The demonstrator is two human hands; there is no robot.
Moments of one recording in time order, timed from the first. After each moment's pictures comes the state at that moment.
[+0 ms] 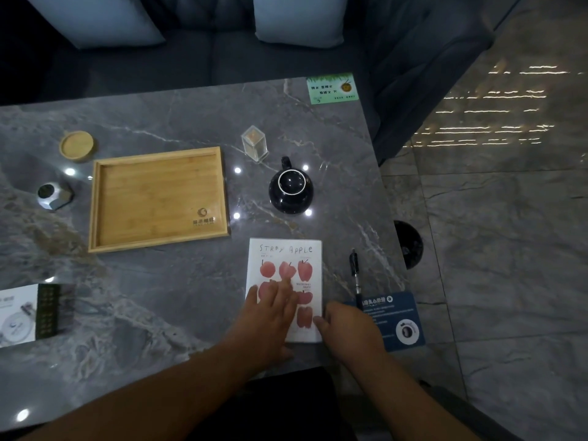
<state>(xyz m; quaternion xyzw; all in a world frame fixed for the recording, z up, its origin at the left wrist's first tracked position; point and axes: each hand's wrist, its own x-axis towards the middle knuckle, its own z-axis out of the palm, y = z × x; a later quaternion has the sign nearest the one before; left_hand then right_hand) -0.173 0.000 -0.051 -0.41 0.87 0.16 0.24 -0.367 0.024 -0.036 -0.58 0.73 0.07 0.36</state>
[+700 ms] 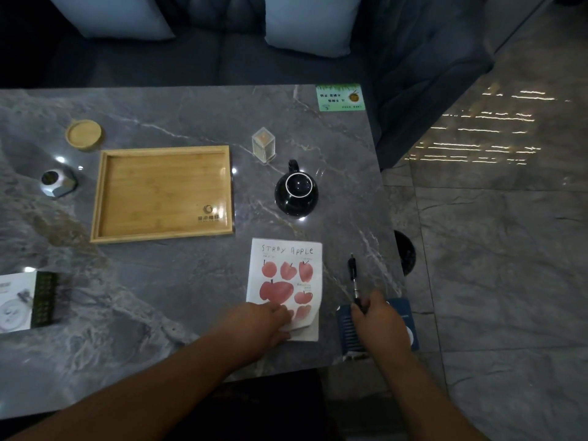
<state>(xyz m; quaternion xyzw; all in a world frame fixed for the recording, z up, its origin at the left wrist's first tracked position) -0.145 -0.007 -0.028 -0.42 0.83 0.32 0.16 -0.416 0.024 -0.040 -0.45 0.83 -0.01 0.34</state>
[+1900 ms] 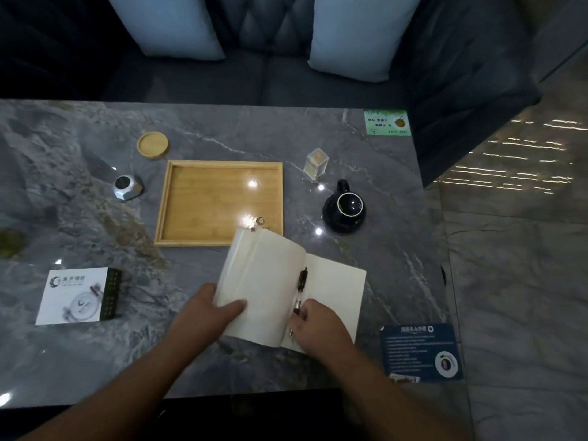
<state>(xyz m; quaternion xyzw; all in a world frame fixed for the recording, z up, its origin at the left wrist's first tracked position) 0.004 -0.016 -0.010 -0.78 0.42 0.45 -0.10 -0.233 -0.010 -0.028 -0.55 0.70 0.02 0.45</state>
